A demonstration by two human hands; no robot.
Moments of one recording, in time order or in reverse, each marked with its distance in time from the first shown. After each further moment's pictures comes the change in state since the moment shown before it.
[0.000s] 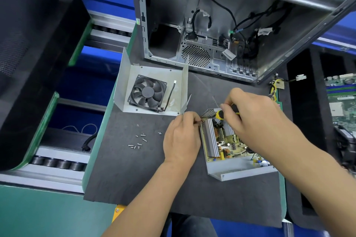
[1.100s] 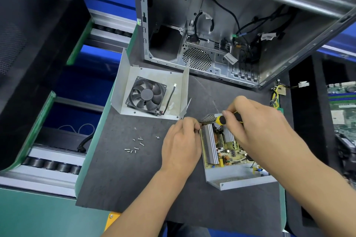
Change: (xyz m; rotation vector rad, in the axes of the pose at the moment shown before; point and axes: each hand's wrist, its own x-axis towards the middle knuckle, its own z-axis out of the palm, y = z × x) left_hand -0.002 0.003 -0.006 -0.012 -0.091 0.008; right_hand -0.005 0.002 0.002 0.000 0.093 -0.049
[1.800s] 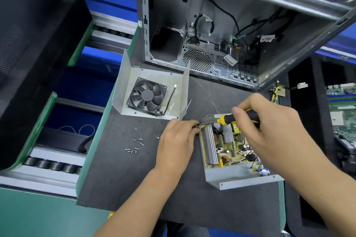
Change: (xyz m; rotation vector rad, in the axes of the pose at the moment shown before) left_hand 0.005 -0.012 -0.006 -0.035 0.111 0.106; right_hand -0.008 0.007 -0.007 0.254 0.091 0.147
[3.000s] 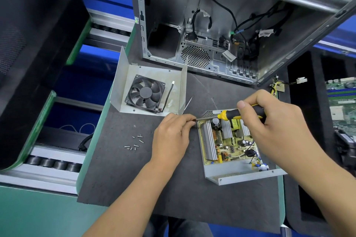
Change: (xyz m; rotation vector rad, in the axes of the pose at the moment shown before) left_hand 0.005 -0.004 -0.008 -0.064 0.004 -0.029; right_hand -0.002 0.010 0.001 0.140 0.002 0.129
